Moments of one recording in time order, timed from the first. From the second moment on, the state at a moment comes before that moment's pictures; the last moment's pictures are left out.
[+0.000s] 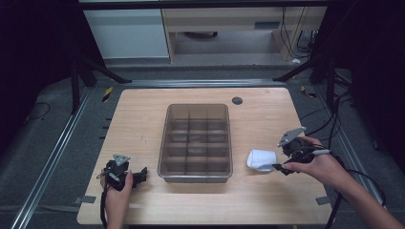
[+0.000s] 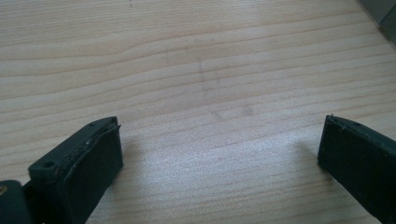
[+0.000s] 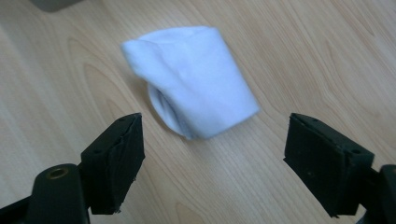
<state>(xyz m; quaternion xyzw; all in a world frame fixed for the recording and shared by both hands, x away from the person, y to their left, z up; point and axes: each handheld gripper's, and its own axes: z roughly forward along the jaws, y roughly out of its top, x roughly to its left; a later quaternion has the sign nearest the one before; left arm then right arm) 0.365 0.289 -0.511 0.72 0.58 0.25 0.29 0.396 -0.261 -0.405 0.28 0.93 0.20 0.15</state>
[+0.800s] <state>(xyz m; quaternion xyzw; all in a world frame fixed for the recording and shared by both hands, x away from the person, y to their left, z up) 0.364 0.289 -0.511 0.72 0.58 0.25 0.29 0.397 -0.210 -0.422 0.13 0.98 0.11 0.14</state>
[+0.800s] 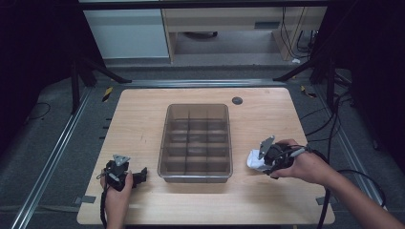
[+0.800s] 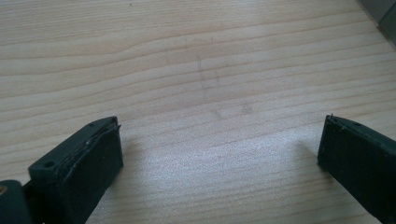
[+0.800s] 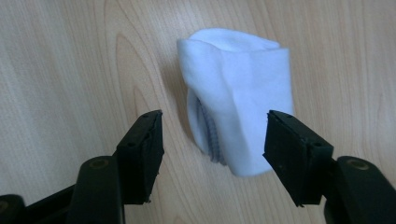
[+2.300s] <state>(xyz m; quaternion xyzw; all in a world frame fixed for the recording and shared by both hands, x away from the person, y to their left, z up) 0.363 0.289 -0.511 0.72 0.58 0.25 0.30 0.417 -0.192 -0.465 0.05 0.98 0.04 0.16</state>
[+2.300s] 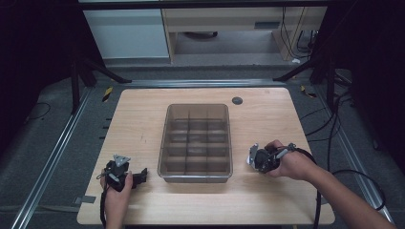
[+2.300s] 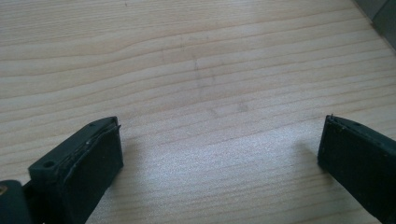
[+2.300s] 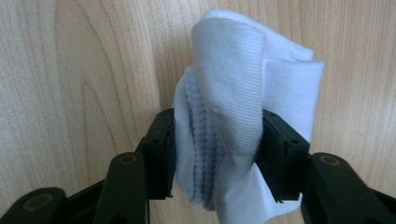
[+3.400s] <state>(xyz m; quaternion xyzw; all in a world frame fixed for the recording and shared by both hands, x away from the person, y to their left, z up) 0.363 0.289 -0.511 0.72 0.57 0.25 0.30 0.403 -0.173 -0.374 0.04 0.98 0.09 0.15</state>
